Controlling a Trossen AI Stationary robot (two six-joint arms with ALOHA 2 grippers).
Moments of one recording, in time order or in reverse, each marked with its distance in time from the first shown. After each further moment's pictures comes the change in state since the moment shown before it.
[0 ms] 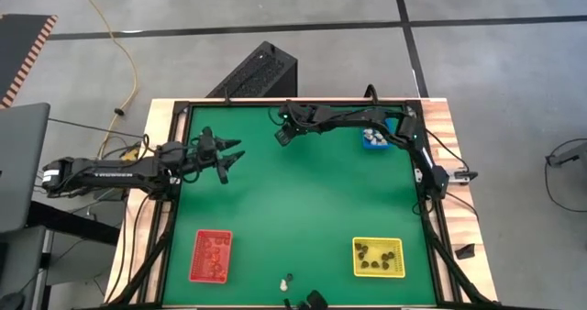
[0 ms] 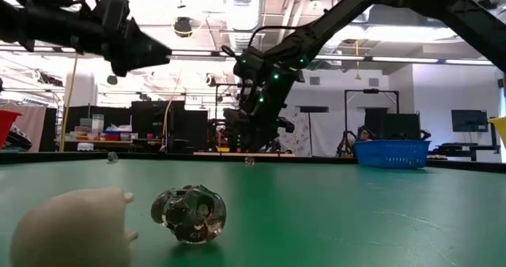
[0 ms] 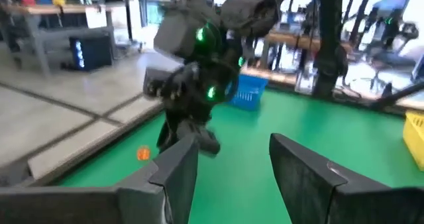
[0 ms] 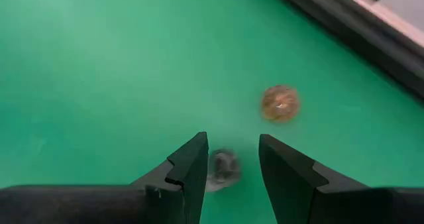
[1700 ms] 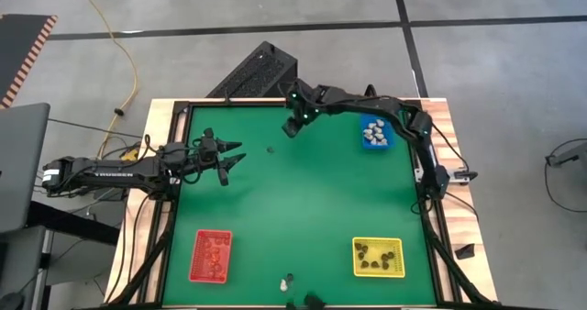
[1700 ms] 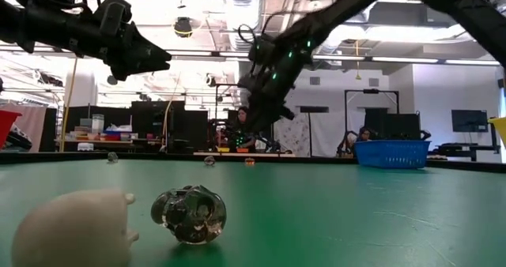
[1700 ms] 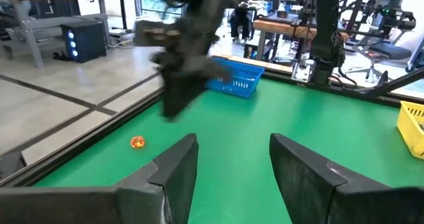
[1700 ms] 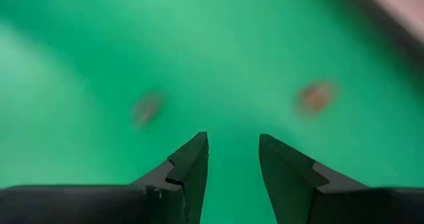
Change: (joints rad) left arm -0.007 0.001 0.002 -0.024 0.017 -0.018; right arm -0.085 -0.081 0.063 -0.157 -0.391 -0.170
